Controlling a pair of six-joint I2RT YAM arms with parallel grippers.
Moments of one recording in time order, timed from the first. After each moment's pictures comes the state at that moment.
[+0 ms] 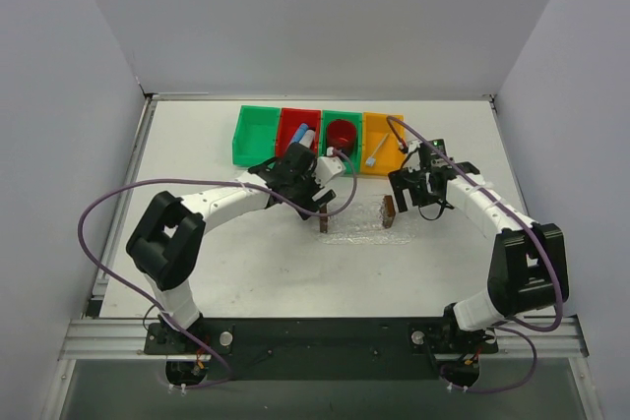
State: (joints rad) left arm -0.70 1.77 1.22 -0.35 0.00 0.31; right arm 0.20 1.48 0.96 -0.53 0.03 -0.13
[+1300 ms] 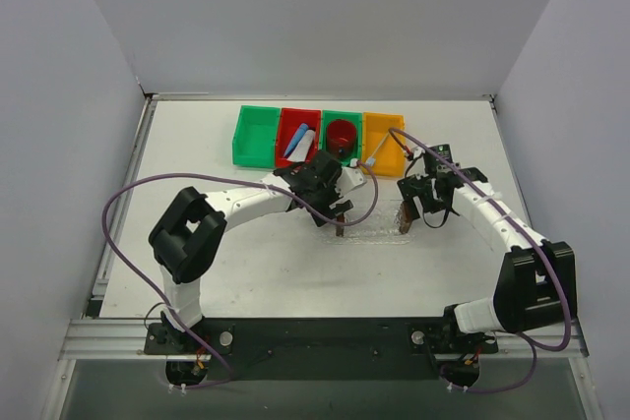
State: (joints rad) left arm -0.82 1.88 1.34 -0.40 -0.07 0.33; right arm 0.20 1.39 0.92 -0.62 0.15 -0.21
